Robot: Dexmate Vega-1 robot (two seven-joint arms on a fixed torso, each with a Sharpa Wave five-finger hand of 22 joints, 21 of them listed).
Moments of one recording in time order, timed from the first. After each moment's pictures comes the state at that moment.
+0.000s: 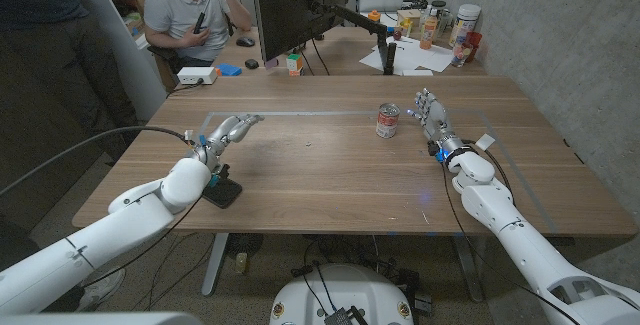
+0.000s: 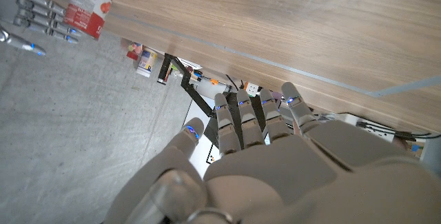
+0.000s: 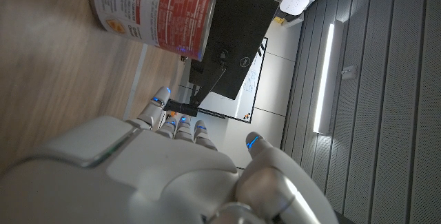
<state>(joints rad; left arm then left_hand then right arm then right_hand) 1.20 1.00 0.29 -2.00 -0.07 0.32 0.36 0.13 0.10 0.64 0.05 0.31 0.37 -0.09 0.28 0.20 0.28 0.02 0.29 0.20 0.16 0.11 0.33 0.19 -0.17 0.20 0.94 0.18 -0.90 -0.38 -0.20 -1.32 0.50 0.22 0.11 0.00 0.06 0.35 0.18 0.29 -0.09 0.05 0.18 0.19 -0.11 0.08 0.21 0.18 -0.17 -0.01 0.21 0.19 -0.17 -0.03 0.85 0.17</state>
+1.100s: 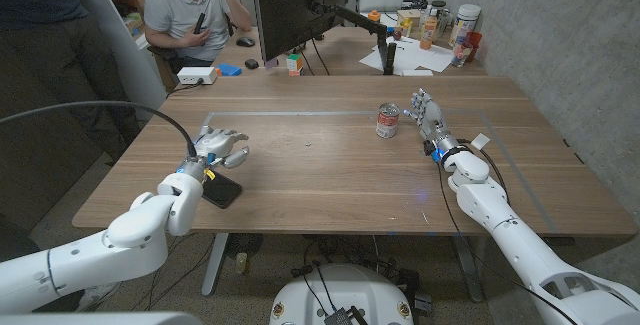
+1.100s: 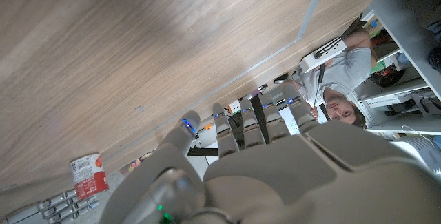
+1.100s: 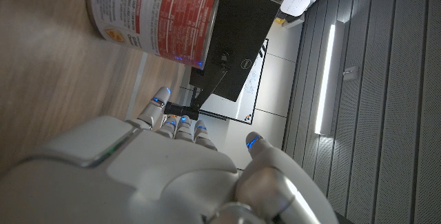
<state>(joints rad) 1.22 1.27 0.53 -2.27 0.60 0.85 0.19 0.15 0.08 0.69 -0.02 0.30 0.27 -0.17 0.24 0.21 0.15 0.01 0.24 0.21 0.09 0.08 0.28 0.21 -0.17 0.20 0.89 0.18 -0.88 -0.36 -0.21 -1.30 0.48 0.22 0.12 0.00 0.06 0.35 0.18 0.29 -0.09 0.05 0.18 0.19 -0.11 0.08 0.21 0.18 -0.17 -0.01 0.21 0.19 -0.17 -0.03 0.84 0.17</state>
